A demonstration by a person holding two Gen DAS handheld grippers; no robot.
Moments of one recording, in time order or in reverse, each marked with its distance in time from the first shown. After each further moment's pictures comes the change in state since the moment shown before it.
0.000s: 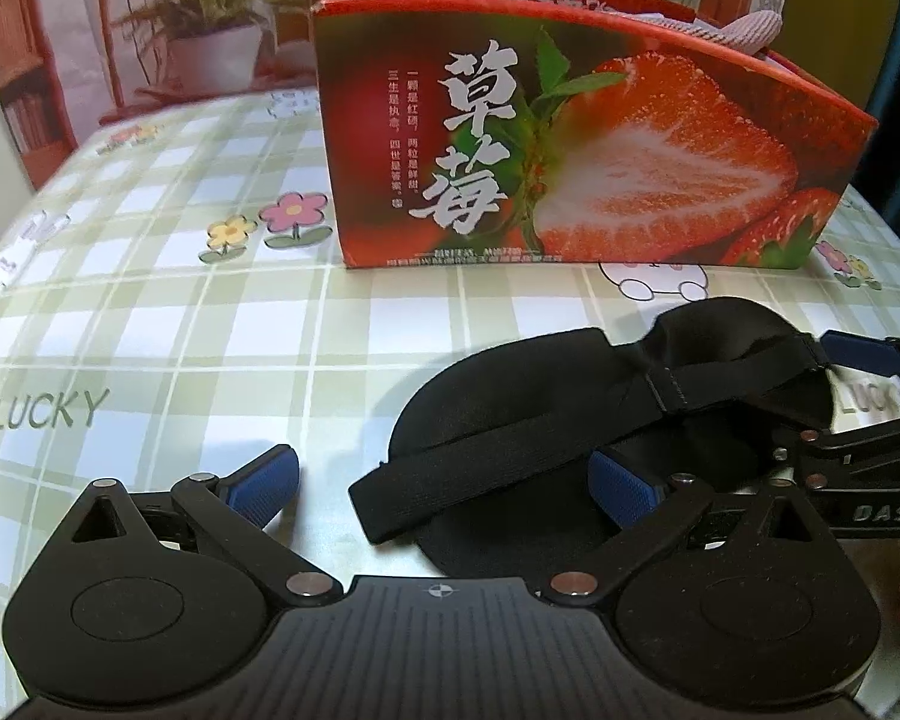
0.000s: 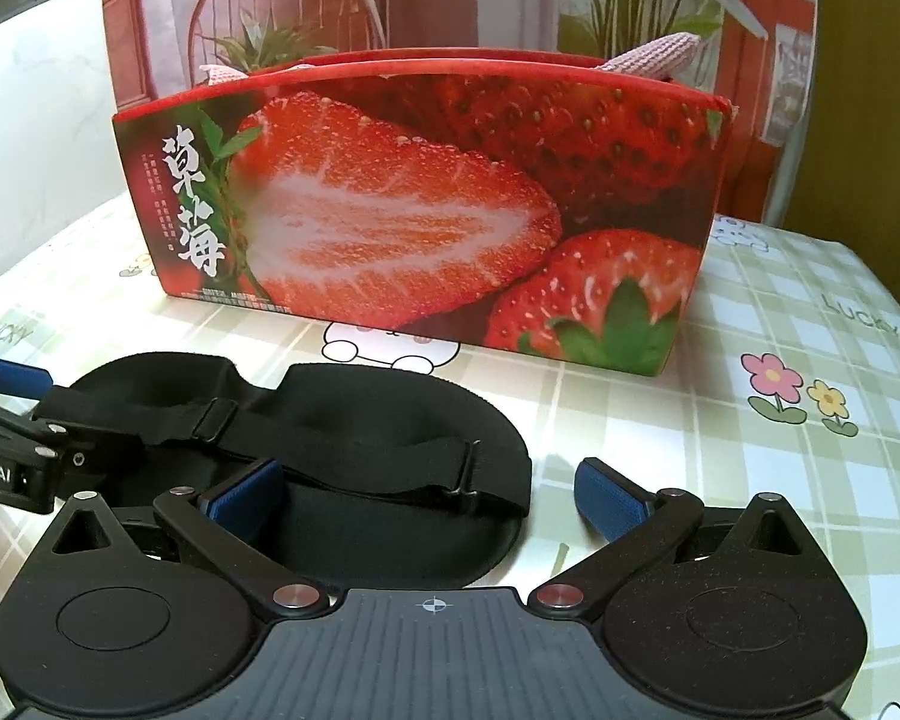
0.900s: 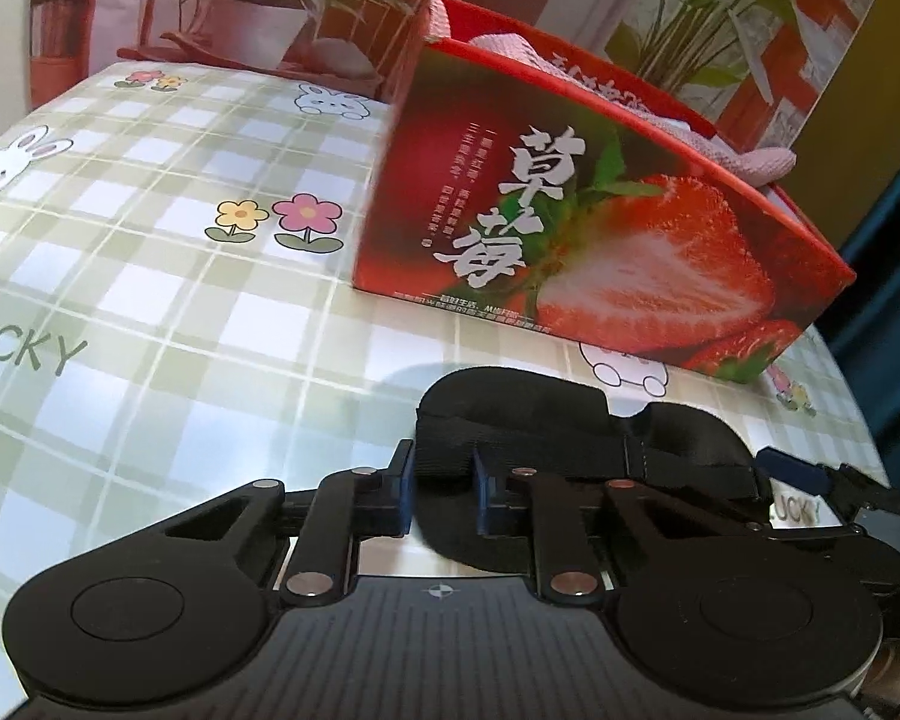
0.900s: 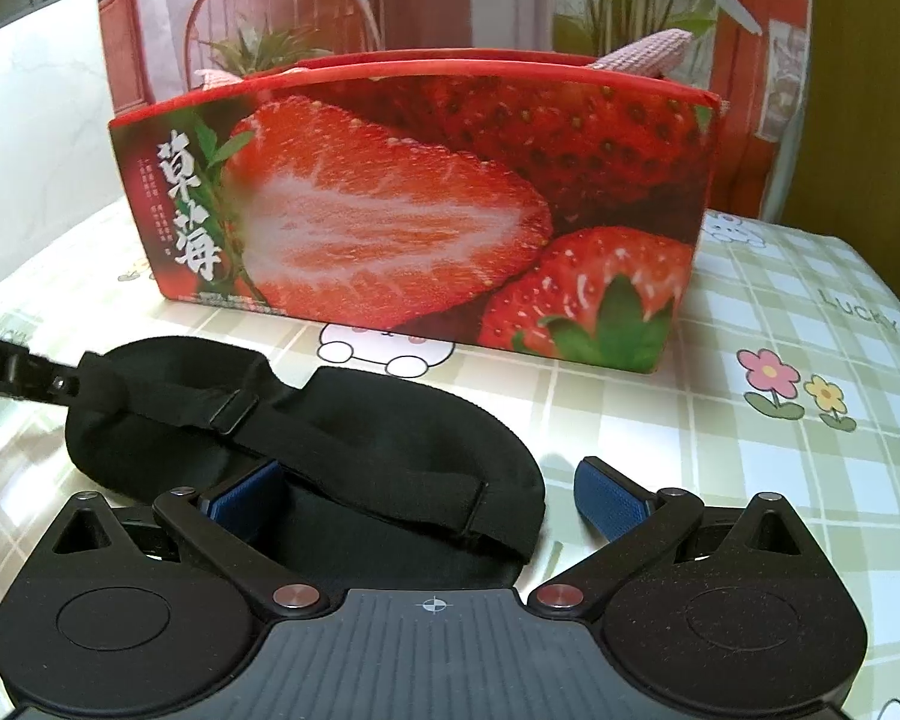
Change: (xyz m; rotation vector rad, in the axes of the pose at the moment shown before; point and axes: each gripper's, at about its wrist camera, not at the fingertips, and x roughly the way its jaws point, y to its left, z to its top) left arm -0.007 0.035 -0.005 -0.232 -0.104 -0.162; right arm -0.003 -0.003 -0.001 0.027 -0.006 0.006
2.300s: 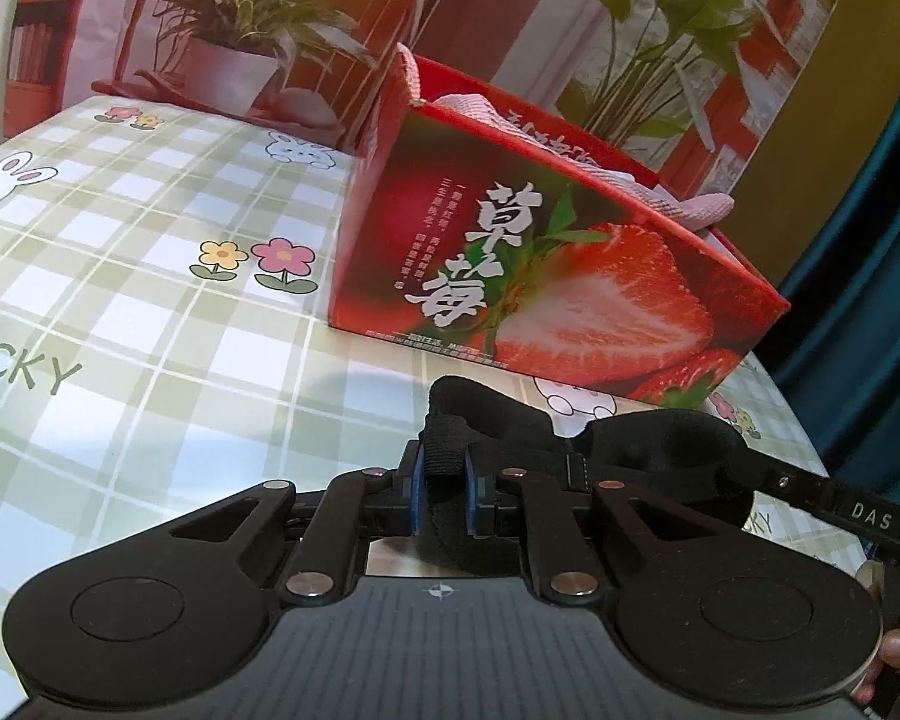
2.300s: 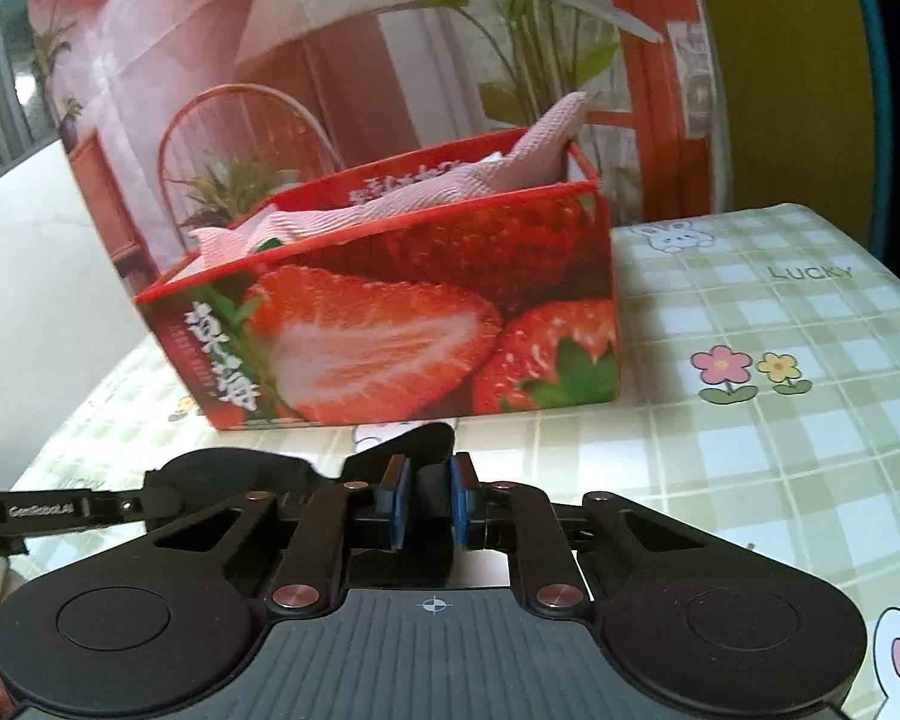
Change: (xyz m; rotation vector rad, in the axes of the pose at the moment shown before) left arm -0.020 0.008 -0.012 0.022 -0.120 -0.110; right arm -0.059 -0.019 0.005 0.237 -0.133 0.078
